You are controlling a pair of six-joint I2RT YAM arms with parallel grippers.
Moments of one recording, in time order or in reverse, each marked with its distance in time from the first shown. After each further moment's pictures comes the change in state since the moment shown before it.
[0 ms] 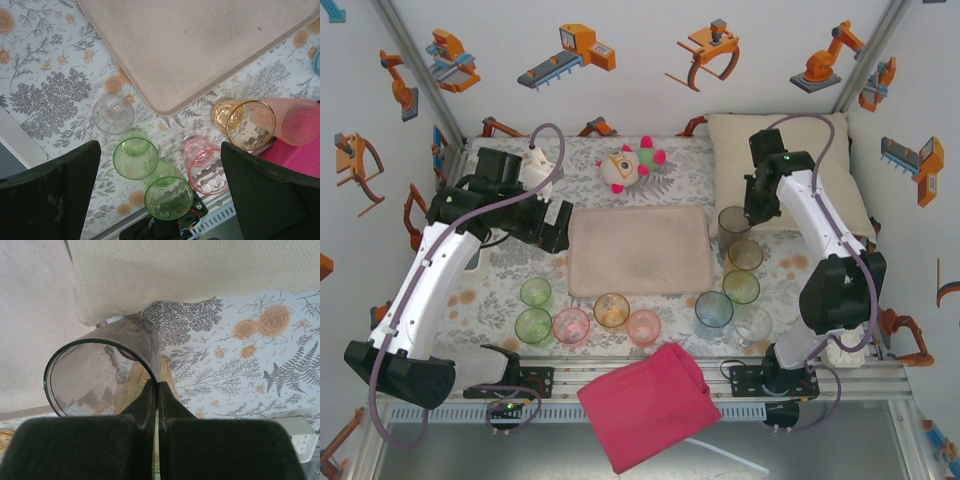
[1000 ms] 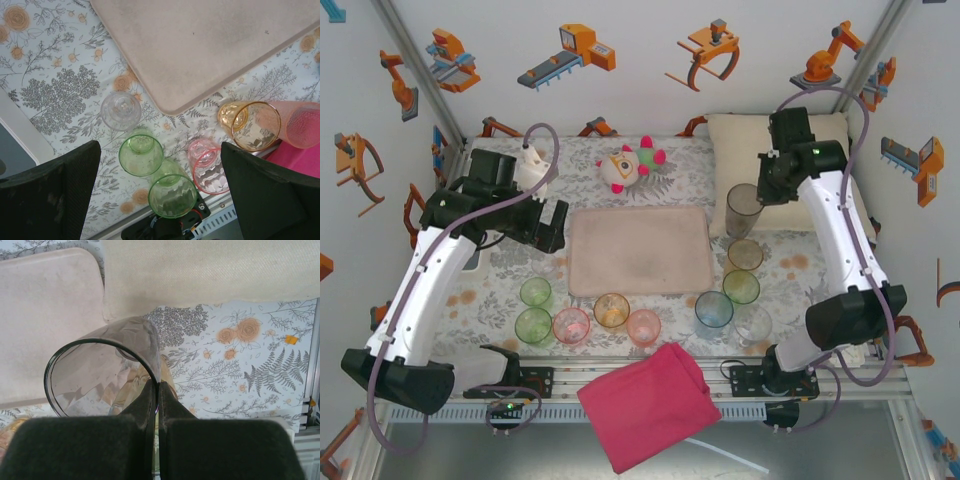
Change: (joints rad) left arm 0.016 -0.026 0.000 -0.004 -0.023 0.001; right arm 0.000 -0.108 0.198 -0.126 0.007 -0.045
